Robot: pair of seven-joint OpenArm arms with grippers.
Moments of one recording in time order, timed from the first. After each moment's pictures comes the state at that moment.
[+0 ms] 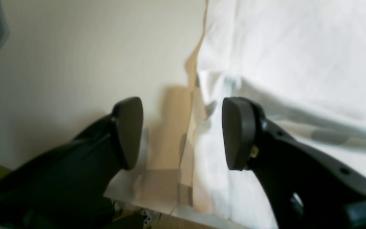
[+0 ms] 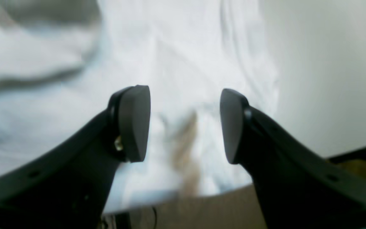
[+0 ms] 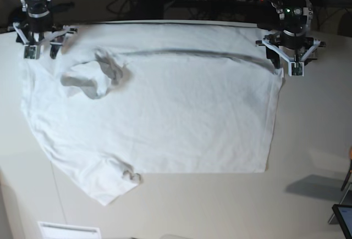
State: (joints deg) left arm 28.8 -6.9 -24.9 113.6 3.7 -11.4 39.5; right arm -38.9 12.6 10.5 112.6 9.0 -7.3 -25.1
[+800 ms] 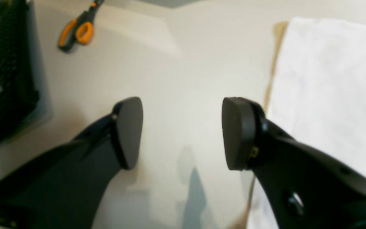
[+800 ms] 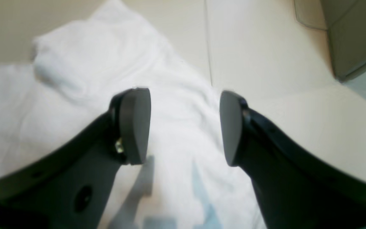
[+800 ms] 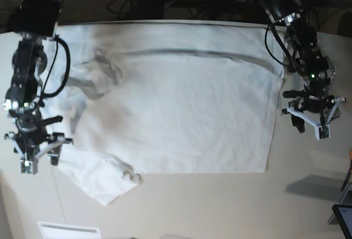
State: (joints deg) left arm -2.6 -12.2 -27.8 95.0 5.1 -15.4 39.8; right arm 10.0 12.8 11.2 90.4 8.1 7.6 -40.5
